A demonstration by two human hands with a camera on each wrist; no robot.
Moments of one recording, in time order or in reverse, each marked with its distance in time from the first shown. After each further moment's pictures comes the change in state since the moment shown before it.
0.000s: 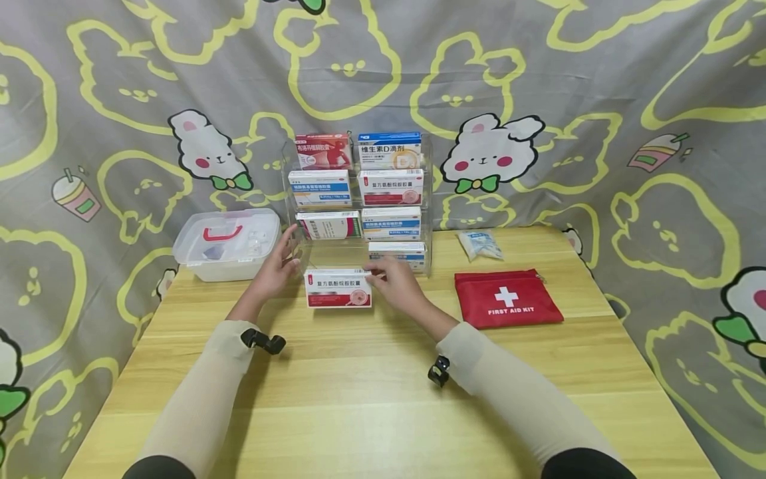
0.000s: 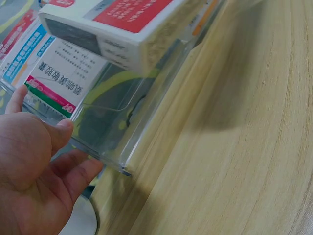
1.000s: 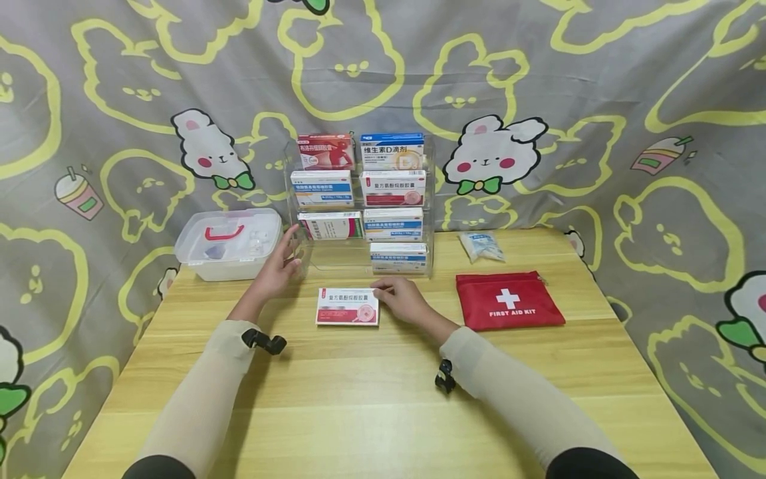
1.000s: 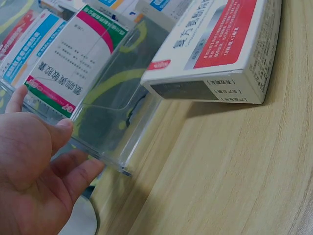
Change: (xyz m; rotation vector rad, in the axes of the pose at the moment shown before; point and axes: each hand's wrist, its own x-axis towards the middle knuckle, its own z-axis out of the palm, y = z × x) left_hand -0.003 0.008 -0.001 0.031 -0.008 0.001; right_hand -0.010 0.045 0.018 0.086 -0.162 0.161
